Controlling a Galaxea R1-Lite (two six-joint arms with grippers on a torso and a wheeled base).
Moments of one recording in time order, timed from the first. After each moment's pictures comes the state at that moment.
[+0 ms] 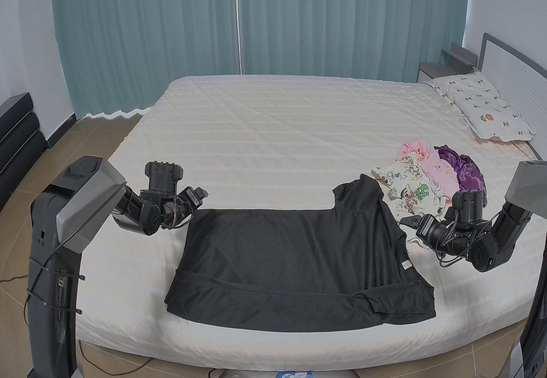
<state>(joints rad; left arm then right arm) -0.15 2.54 -1.50 -0.44 0.01 -0.74 0.06 2.19 -0.66 -0.96 0.13 0.69</state>
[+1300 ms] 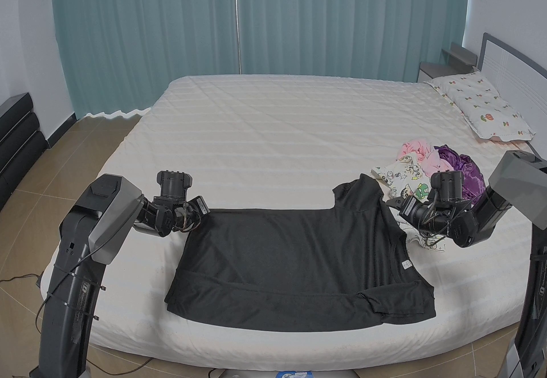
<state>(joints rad) -0.15 2.73 -1.75 -0.35 0.03 -0.59 0.10 2.30 -1.04 -0.71 0.05 0.67</state>
